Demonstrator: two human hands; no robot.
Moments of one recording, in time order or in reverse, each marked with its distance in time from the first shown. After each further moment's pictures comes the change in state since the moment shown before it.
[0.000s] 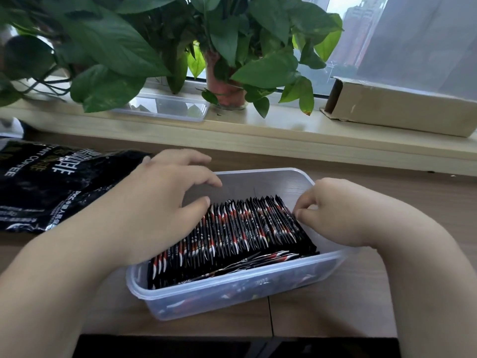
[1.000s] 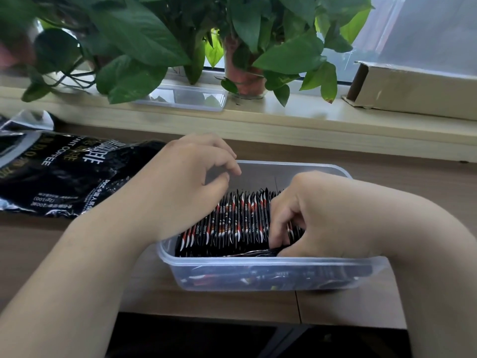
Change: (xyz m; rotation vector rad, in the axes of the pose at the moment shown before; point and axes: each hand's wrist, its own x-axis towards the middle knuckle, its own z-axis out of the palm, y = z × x) left_hand 0.004 -0.004 -0.001 -0.101 0.076 -0.003; right_hand -0.013 -0.044 0.003 0.142 -0.179 -0.488
